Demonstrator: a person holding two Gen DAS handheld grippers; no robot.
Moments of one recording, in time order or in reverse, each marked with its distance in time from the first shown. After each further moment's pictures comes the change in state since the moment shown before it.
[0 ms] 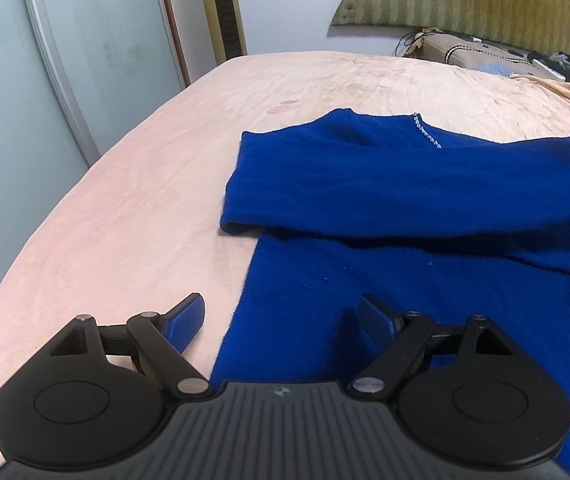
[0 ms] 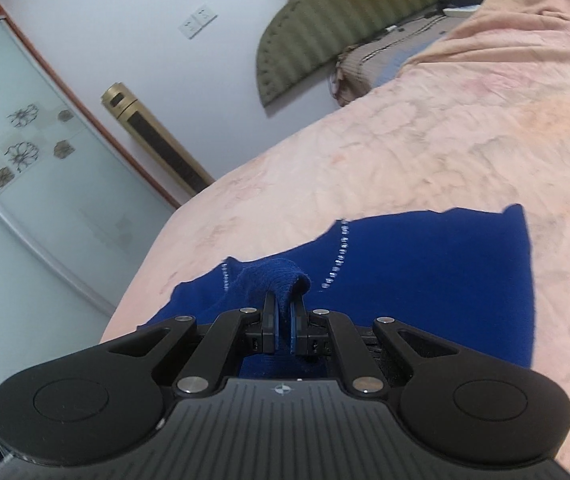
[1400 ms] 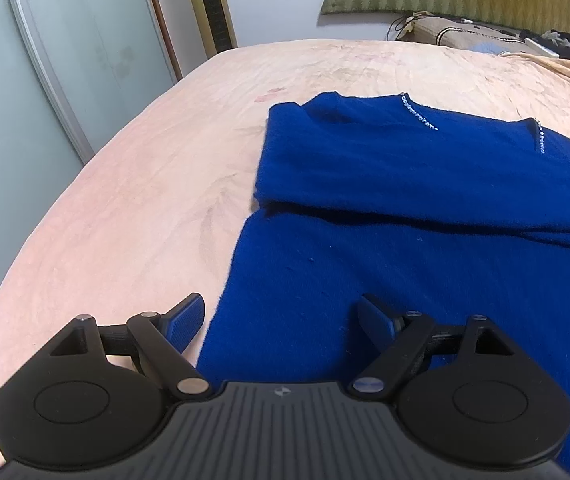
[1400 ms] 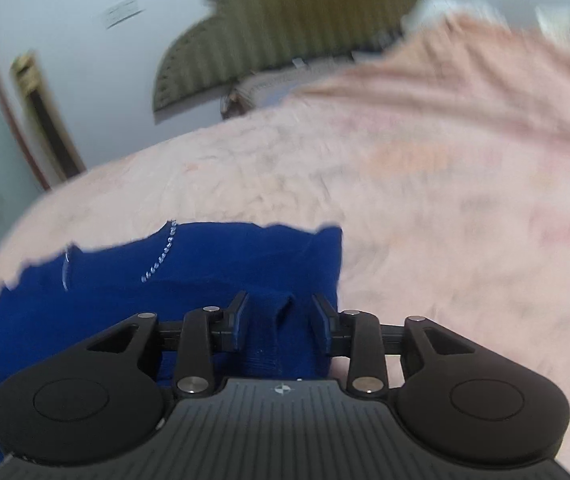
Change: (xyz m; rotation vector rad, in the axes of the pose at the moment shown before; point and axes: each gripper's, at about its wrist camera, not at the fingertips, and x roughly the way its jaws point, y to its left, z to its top) left arm 0.006 -0.010 -0.006 0.052 0.023 0.005; right arm -0.011 -0.020 -0.027 -0.295 -0.072 -0.430
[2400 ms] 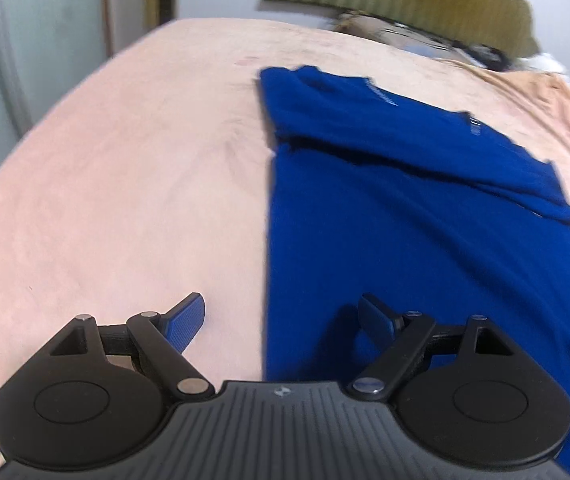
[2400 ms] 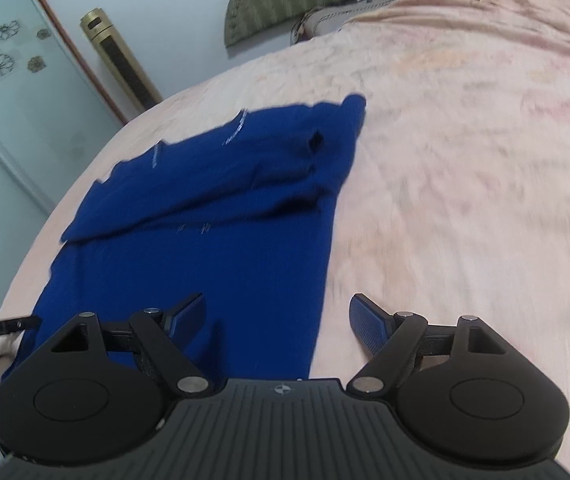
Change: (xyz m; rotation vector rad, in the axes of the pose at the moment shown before) left arm -0.014 0.107 -0.046 -0.009 0.052 -0.388; right arm -0.093 -0.058 -0.077 0.095 0.226 0.294
